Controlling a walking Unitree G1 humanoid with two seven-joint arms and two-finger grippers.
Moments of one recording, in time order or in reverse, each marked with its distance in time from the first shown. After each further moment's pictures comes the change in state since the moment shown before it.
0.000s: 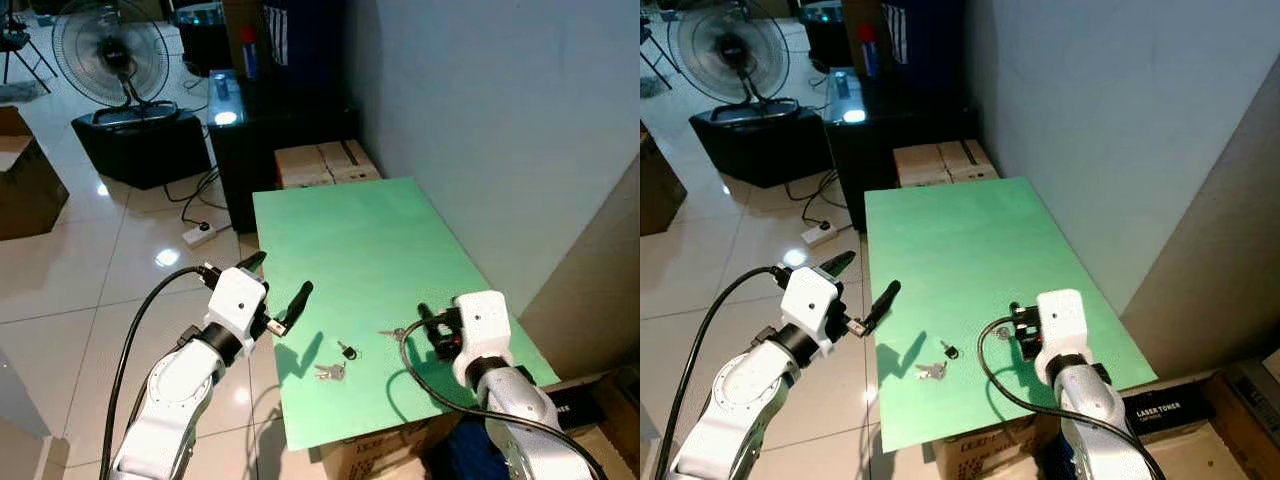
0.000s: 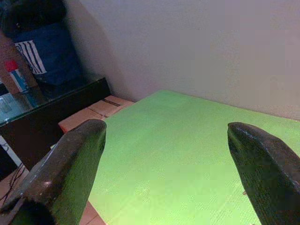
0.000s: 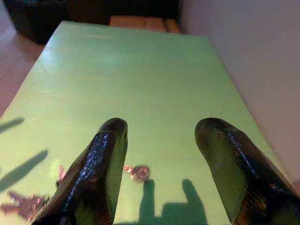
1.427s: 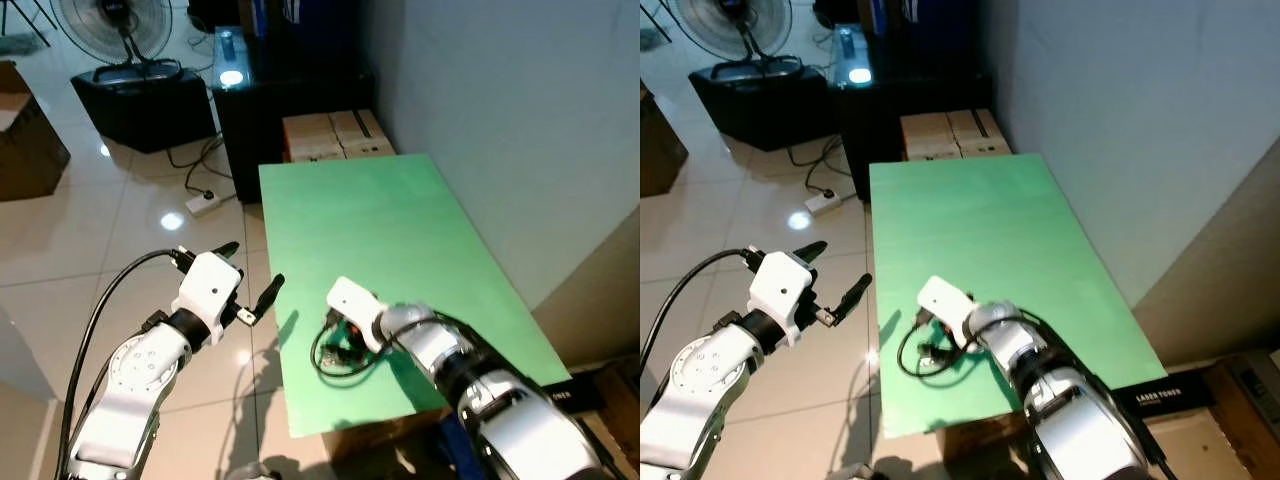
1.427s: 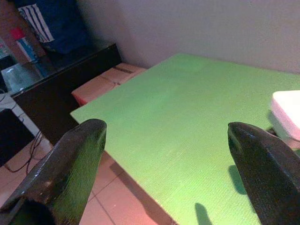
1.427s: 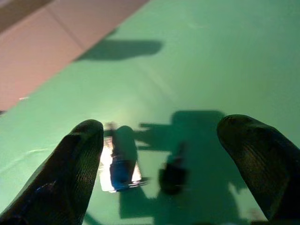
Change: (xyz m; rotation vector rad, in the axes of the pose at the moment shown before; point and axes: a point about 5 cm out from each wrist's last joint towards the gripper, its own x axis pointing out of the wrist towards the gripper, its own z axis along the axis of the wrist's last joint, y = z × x) left arm -0.012 0.033 0.012 0.099 0.076 0.002; right arm 0.105 0.074 0.009 -0.503 0.313 0.665
